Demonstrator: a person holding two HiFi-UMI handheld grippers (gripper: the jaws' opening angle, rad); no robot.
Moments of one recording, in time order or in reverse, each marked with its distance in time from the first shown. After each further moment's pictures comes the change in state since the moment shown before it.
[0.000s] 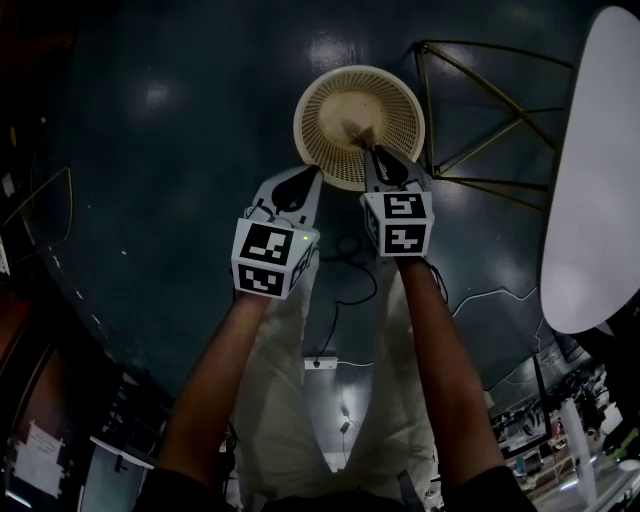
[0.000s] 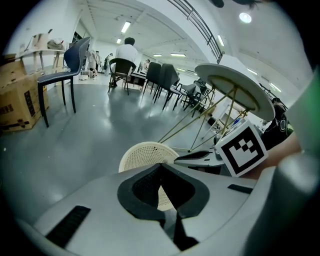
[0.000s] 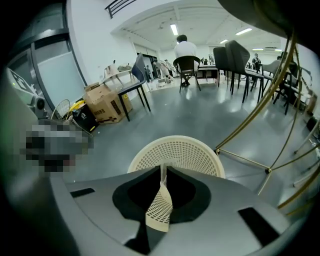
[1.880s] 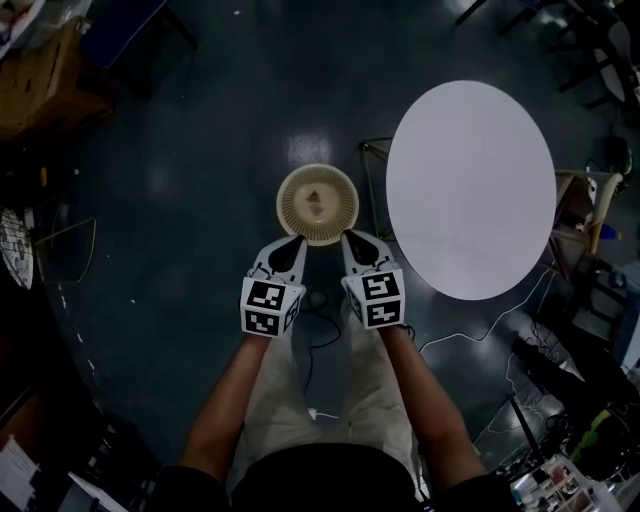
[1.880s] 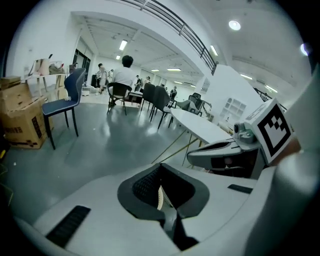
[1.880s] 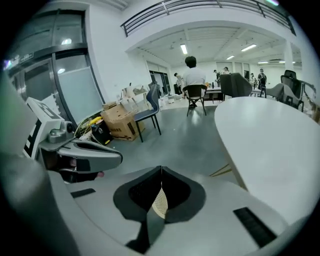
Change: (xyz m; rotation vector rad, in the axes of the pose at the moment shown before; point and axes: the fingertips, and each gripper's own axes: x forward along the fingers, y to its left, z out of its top) left arm -0.159 -0.119 0.164 0.021 -0.126 0.033; right arm -0.265 0.043 0.166 -0.090 -0.137 0.077
